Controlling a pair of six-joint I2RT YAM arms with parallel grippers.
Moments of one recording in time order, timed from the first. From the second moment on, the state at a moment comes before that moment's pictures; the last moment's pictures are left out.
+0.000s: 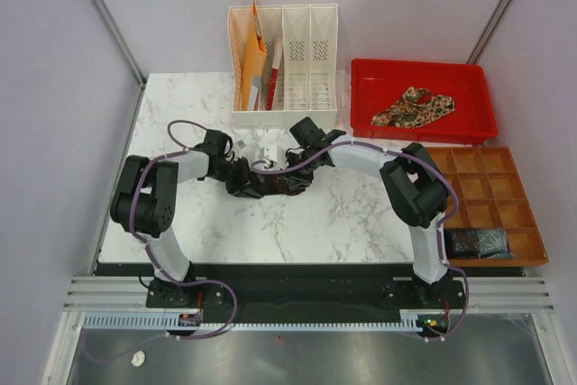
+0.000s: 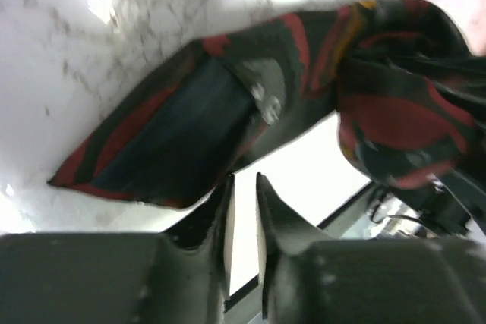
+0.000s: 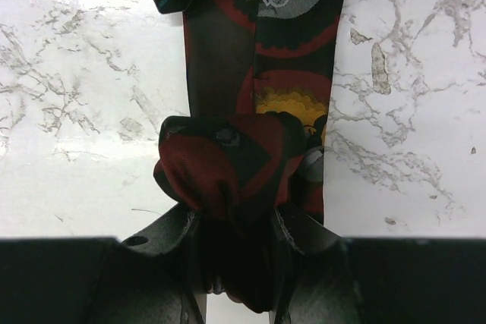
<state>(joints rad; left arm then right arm) -0.21 1.80 0.94 -0.37 0.60 -0.47 0.68 2.04 1.43 -0.48 -0.48 -0.79</state>
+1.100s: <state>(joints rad) -0.28 1.79 0.85 0.14 0.81 -0.82 0.71 2.09 1.55 -0.62 -0.42 -0.83</state>
